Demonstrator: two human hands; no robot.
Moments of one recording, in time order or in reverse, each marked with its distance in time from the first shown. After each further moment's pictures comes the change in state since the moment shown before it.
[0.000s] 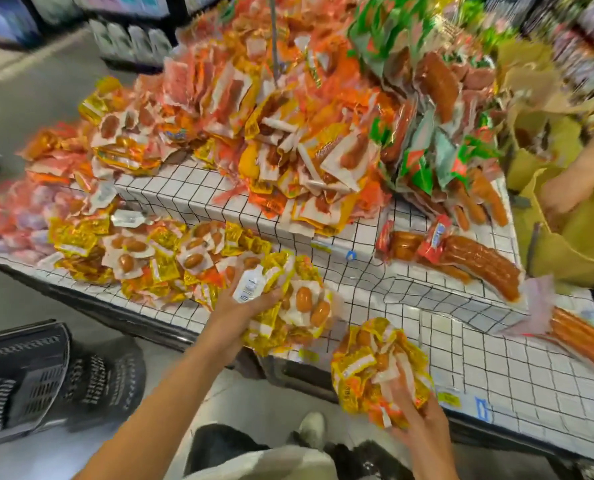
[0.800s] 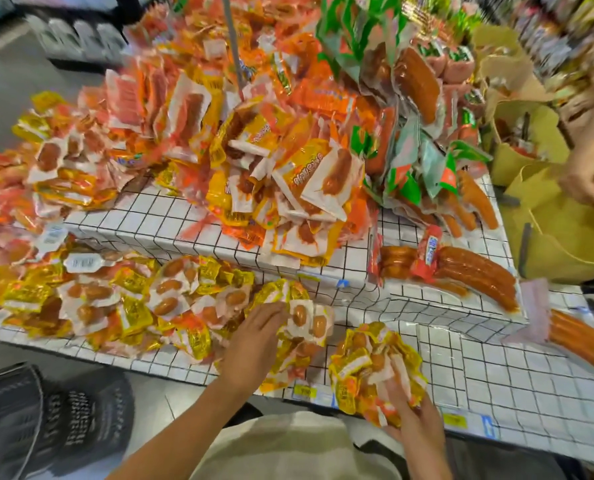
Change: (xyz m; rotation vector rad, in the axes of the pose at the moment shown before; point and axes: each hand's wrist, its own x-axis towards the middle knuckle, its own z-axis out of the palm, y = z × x) left_hand 0.087 -0.055 0.007 1.244 -0.092 0.936; right_hand 0.050 -0.014 0.034 -0.025 0.137 -0.003
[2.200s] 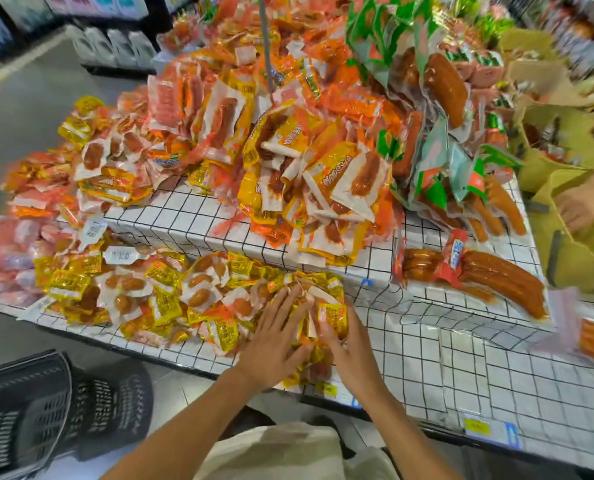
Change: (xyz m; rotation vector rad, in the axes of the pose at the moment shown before) left_hand -0.010 -0.004 -0.020 0.011 -0.294 -0.073; right_hand 0.027 -0.020 0.128 -0.513 -0.429 -0.628
